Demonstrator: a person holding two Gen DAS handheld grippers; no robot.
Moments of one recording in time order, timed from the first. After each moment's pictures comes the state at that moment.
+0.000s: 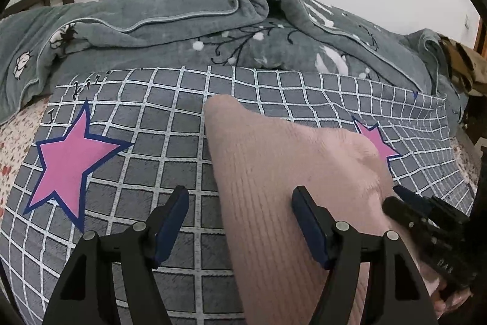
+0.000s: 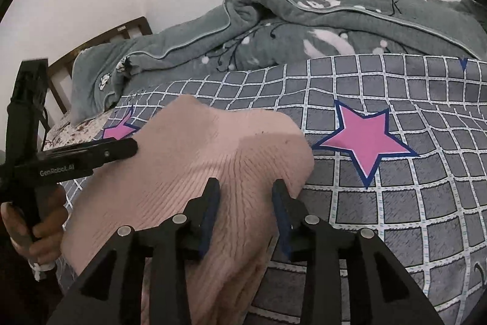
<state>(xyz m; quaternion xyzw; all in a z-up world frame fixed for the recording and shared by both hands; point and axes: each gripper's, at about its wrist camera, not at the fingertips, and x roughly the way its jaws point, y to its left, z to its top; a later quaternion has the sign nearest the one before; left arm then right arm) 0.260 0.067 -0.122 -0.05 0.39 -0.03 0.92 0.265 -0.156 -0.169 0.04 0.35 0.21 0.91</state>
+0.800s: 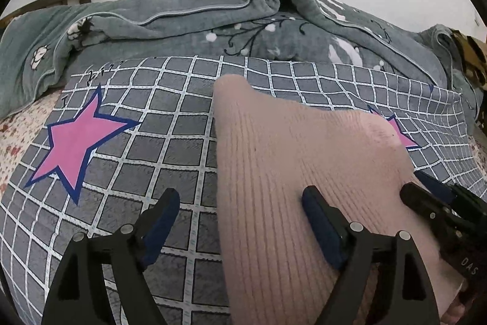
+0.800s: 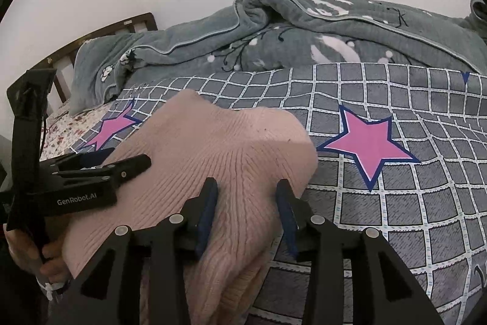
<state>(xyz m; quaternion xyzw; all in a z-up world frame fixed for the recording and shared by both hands) 0.245 0.059 -0.149 -0.04 0.37 0.02 0.93 0.258 -0.146 -0.174 0.01 0.33 0.21 0.92</state>
